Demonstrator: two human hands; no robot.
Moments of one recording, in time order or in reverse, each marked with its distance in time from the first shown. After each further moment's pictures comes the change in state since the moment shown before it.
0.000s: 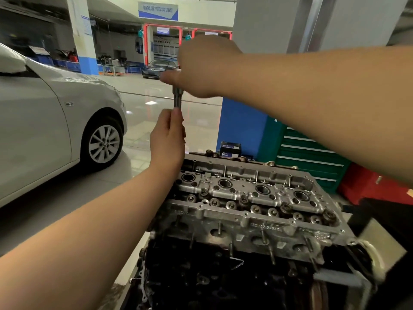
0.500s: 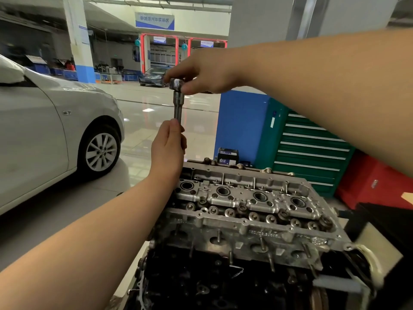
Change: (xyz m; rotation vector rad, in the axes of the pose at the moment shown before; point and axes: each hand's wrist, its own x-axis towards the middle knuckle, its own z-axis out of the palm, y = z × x) left_hand -0.005 0.002 0.000 -0.071 -0.097 -0.033; right_hand 0.009 0.041 -0.016 0.283 -0.323 -0.290
